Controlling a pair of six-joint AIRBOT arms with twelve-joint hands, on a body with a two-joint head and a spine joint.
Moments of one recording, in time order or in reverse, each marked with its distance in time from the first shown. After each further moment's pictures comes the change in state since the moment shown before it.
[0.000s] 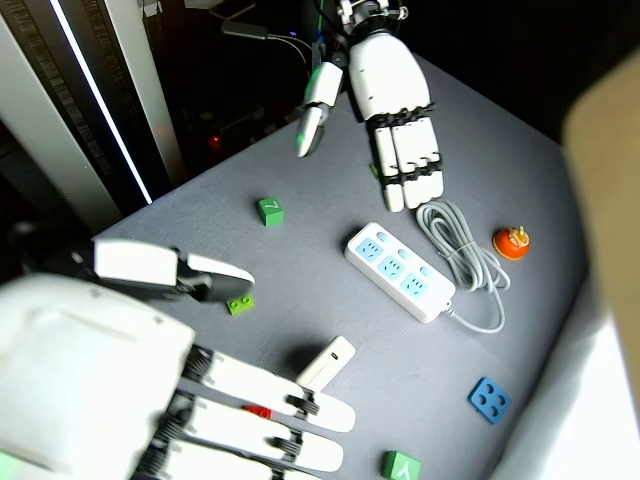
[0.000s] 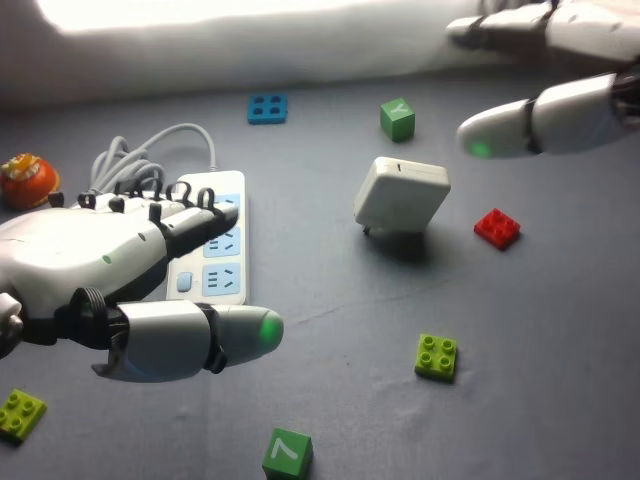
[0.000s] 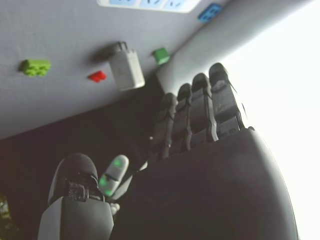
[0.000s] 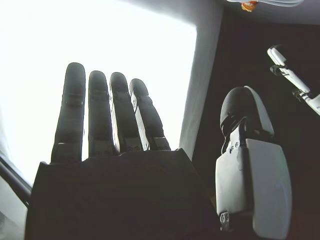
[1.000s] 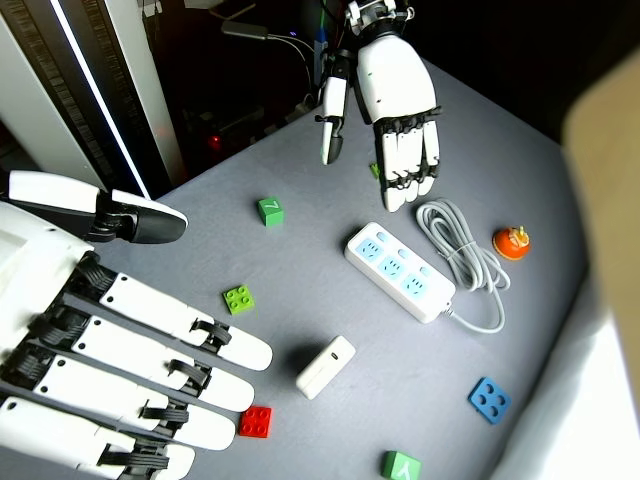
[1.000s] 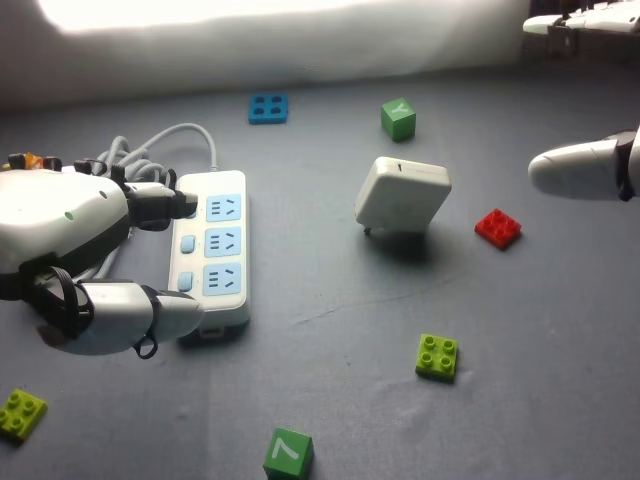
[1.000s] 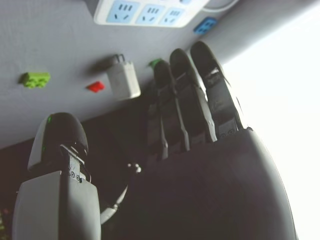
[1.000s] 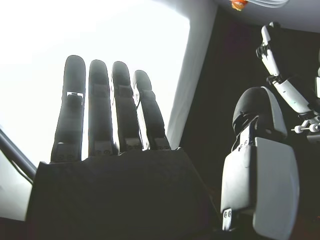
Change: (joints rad) left arm -0.048 0.019 0.049 -0.077 0.000 0.084; right arm -0.065 0.314 -0.347 -0.035 0.250 -0.080
